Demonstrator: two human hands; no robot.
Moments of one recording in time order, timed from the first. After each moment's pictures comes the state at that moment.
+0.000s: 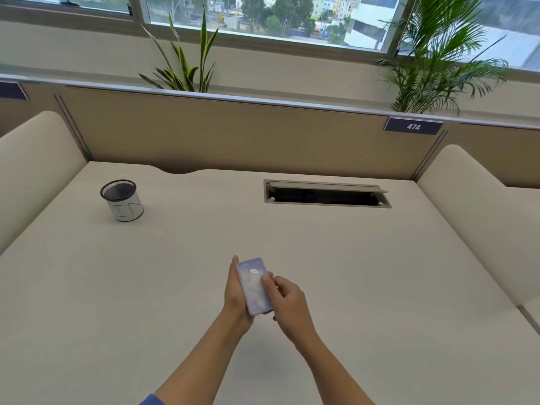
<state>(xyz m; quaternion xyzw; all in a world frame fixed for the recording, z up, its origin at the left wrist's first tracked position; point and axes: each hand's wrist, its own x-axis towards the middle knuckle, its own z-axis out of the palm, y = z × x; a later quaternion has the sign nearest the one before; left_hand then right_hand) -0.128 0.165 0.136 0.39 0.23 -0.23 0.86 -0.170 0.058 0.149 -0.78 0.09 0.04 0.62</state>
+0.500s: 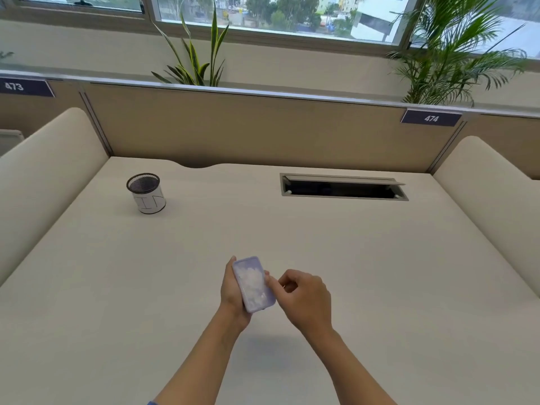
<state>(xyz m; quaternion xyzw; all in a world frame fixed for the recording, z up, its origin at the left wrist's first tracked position) -0.144 0.225 0.121 0.36 0.22 -0.23 0.88 -0.183 0.090 0.155 -0.93 0.06 -0.08 0.36</state>
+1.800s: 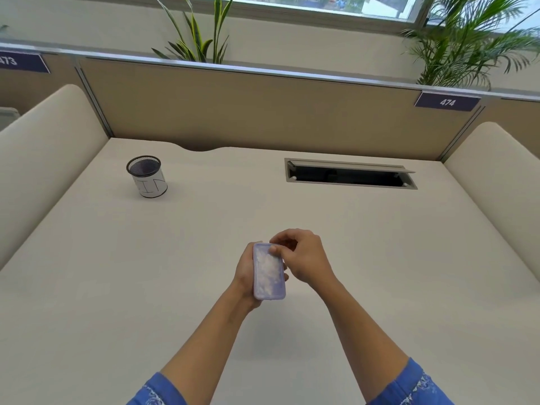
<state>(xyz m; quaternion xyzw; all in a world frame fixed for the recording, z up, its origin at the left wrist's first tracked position) -0.132 0.207 0.133 0.43 0.19 -0.23 0.85 -0.128 0.088 0.179 -0.86 0.03 0.05 0.52</state>
